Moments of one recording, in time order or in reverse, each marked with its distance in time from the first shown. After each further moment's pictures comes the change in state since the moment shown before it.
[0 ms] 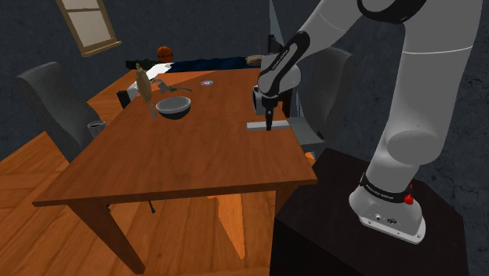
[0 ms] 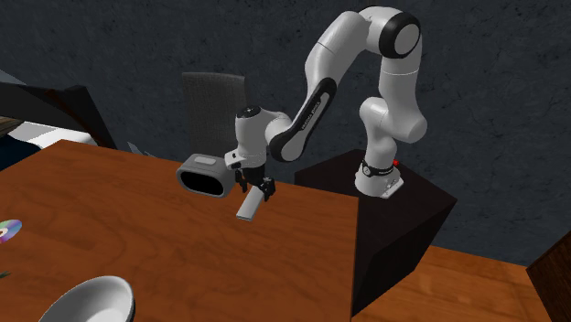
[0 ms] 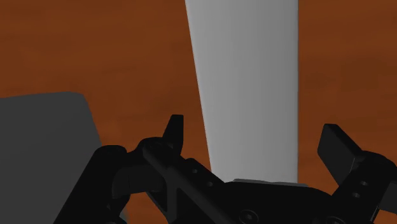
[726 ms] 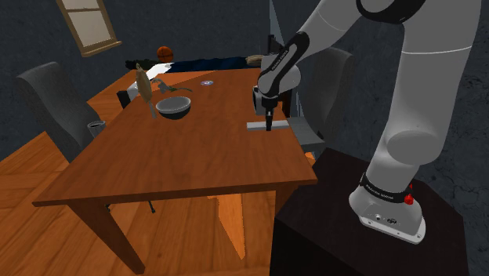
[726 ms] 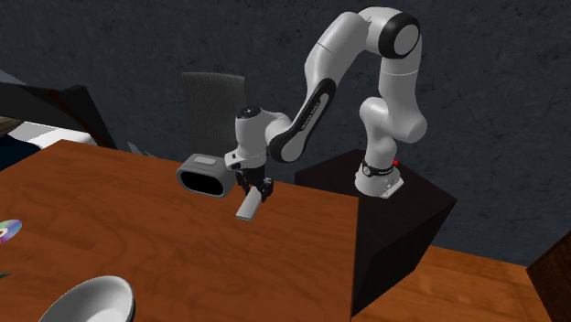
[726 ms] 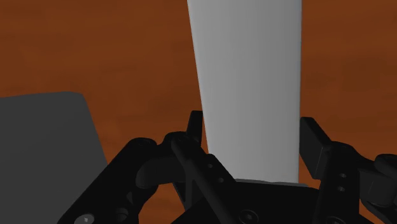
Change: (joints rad) arm 0.000 0.005 0.001 0.001 0.002 0.006 -0.002
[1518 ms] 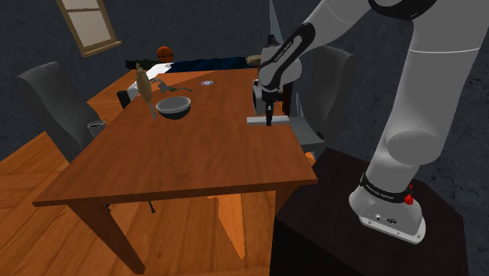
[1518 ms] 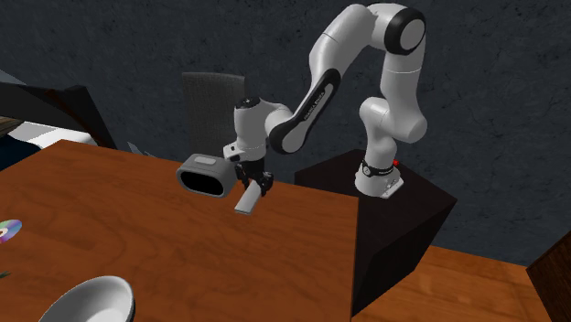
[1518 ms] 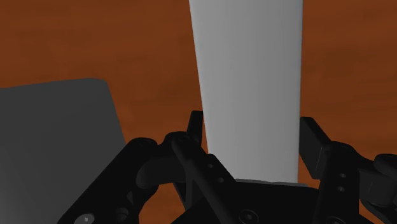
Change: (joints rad) arm 0.006 -0.063 -0.007 0.011 -0.027 -0.074 0.021
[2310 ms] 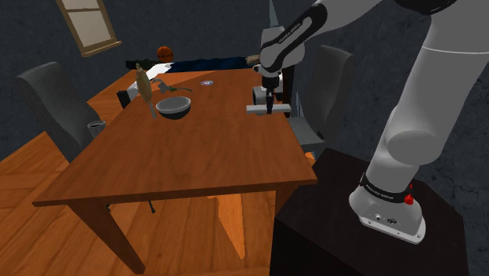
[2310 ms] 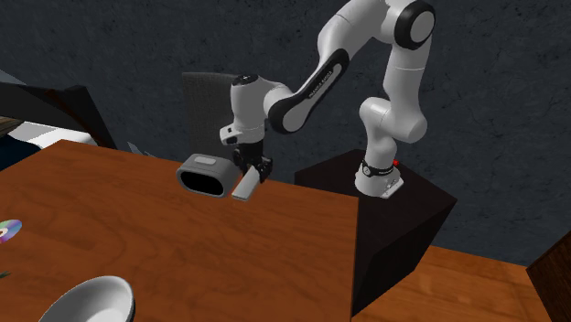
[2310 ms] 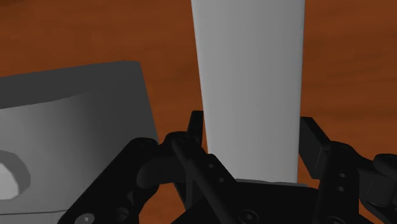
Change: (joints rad) arm 0.003 -0.111 -0.005 0.052 -0.040 -0.159 0.025
